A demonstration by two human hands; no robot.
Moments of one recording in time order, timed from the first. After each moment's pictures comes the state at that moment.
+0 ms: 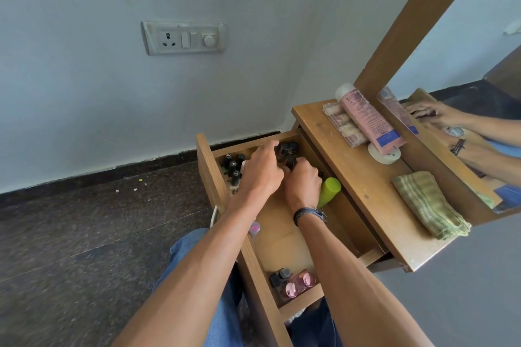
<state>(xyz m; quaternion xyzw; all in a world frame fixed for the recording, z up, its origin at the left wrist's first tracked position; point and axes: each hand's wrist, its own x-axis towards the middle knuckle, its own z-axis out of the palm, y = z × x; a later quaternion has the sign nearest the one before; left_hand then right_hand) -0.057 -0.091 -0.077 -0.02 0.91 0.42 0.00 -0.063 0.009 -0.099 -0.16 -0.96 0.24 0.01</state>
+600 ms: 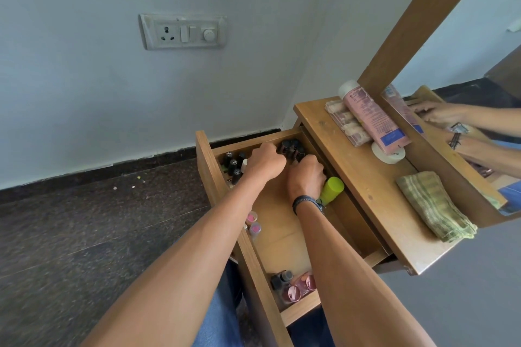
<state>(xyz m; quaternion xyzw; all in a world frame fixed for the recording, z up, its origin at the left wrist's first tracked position) -0.084 -0.089 -0.072 -0.11 0.86 0.48 0.17 -0.078 0.008 -0.094 -0.23 -0.94 0.25 0.01</state>
